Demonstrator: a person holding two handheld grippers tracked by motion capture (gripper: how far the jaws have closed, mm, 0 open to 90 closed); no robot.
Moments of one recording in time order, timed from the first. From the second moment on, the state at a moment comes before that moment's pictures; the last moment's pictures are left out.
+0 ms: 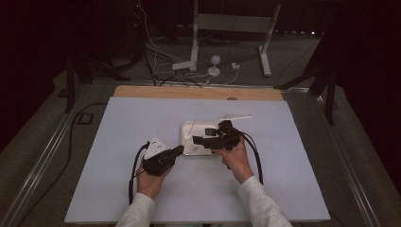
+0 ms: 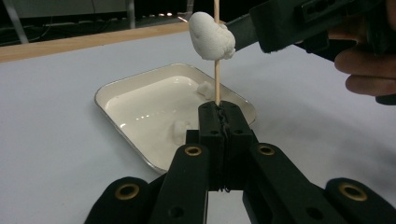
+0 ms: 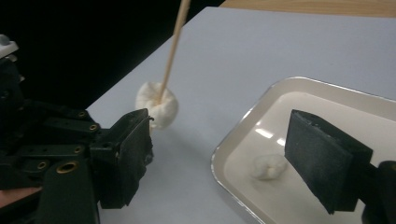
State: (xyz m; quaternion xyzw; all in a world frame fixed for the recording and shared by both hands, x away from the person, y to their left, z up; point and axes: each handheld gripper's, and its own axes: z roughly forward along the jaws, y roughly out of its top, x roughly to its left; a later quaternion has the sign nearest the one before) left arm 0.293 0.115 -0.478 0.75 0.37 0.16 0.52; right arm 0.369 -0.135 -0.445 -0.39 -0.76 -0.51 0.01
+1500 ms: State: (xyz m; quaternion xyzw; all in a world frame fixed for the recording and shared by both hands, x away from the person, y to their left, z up) left arm 0.289 0.108 -0.477 0.76 0.33 0.16 0.54; right arm 0.364 -0.126 -0.444 -0.35 -0.75 -0.55 0.10
